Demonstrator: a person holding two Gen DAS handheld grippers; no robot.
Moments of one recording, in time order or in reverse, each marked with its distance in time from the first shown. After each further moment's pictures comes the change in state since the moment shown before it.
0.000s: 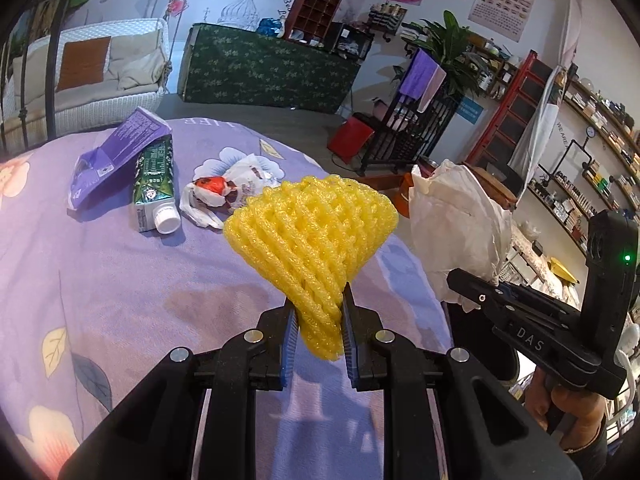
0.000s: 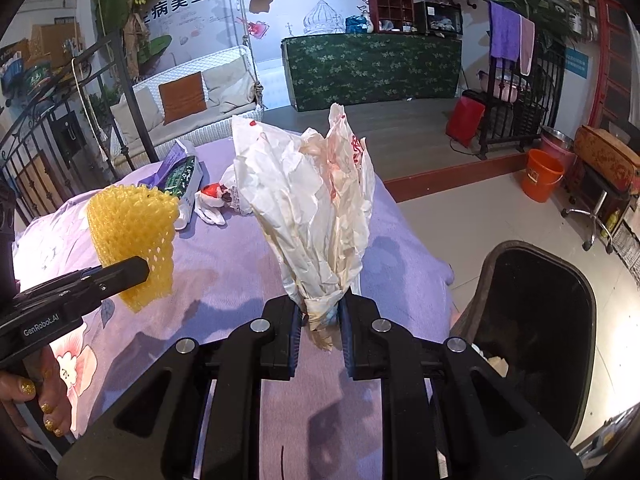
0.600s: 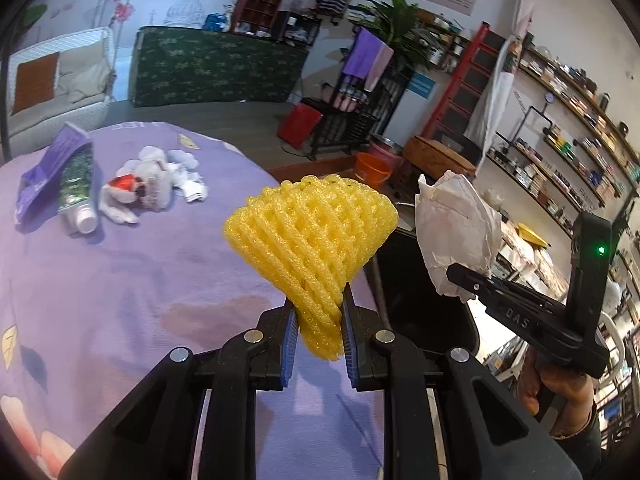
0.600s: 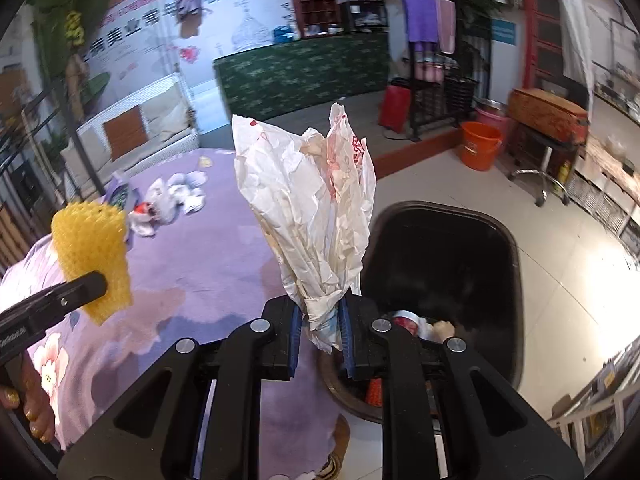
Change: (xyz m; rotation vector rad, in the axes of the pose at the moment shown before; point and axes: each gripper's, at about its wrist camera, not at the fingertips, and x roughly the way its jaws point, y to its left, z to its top) left arm 0.019 -0.066 -0.015 0.121 0.051 -0.137; right arm -0.052 -0.096 -0.040 0.201 -0.038 -0.184
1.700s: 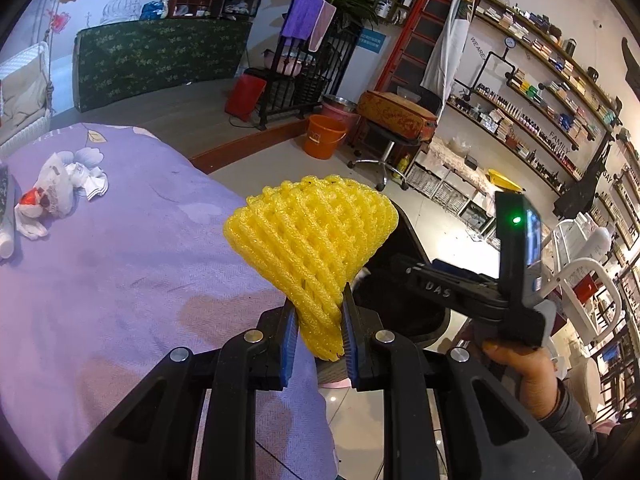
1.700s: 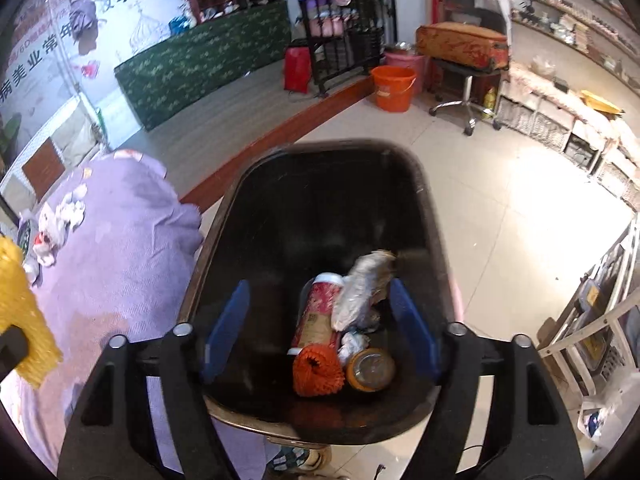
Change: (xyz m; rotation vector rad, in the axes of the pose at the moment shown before) left arm 0.060 -0.067 -0.008 0.144 0.131 -0.096; right arm 0.044 -0.088 -0.030 0.223 0.083 -0.228
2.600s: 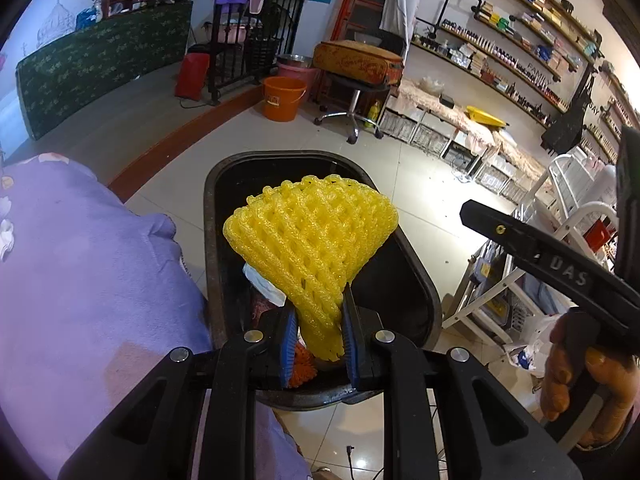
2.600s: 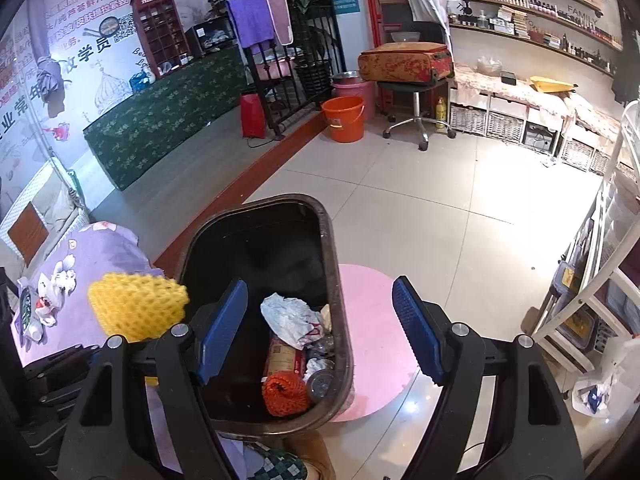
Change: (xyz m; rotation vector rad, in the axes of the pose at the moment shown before) left arm 0.083 -0.057 0.014 0.171 0.159 -0.038; right arm -0.048 -0.063 0.010 0.156 -0.109 -0.058
